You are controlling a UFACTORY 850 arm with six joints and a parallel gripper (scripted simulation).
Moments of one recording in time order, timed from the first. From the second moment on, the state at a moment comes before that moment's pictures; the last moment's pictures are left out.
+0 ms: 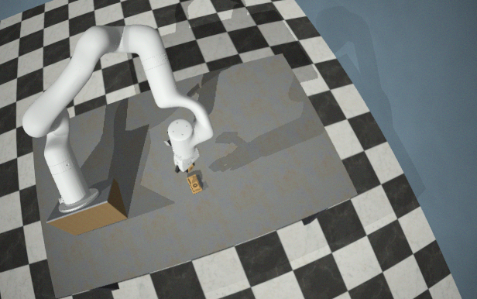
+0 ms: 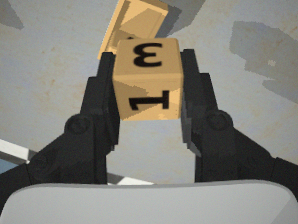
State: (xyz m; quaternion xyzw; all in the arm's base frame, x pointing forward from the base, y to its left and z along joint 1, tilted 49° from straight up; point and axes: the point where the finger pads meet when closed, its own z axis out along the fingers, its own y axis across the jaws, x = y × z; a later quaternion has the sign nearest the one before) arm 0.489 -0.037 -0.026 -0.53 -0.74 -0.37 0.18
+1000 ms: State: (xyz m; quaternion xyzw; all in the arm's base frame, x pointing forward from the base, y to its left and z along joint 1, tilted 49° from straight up) arm 0.492 0.002 0.011 -0.15 -0.90 -0.42 0.00
